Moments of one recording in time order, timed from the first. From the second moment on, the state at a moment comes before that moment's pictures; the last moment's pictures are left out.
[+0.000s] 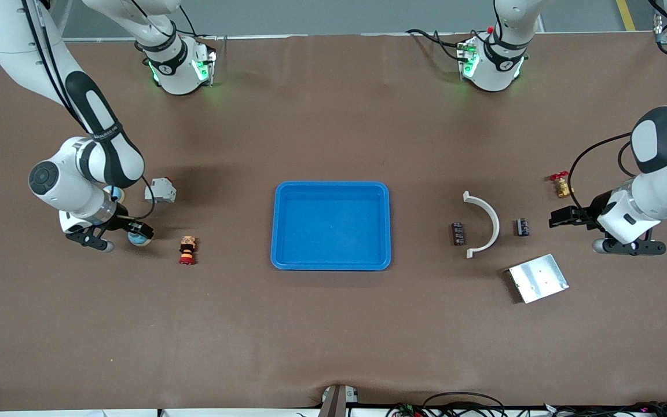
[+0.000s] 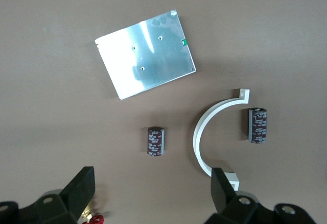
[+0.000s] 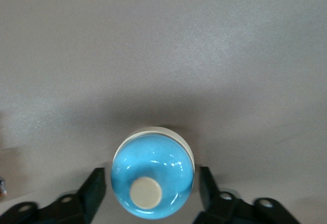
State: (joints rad) left arm 0.65 0.29 -0.66 -1.85 0.10 2.04 0.01; right arm -0.07 0.44 -0.02 -2.22 0.18 2.70 0.07
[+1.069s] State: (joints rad) left arm 0.66 -0.18 -0.65 -1.98 0.01 1.98 0.02; right arm -0.08 0.43 -0.02 -2.03 0.18 2.43 -0.01
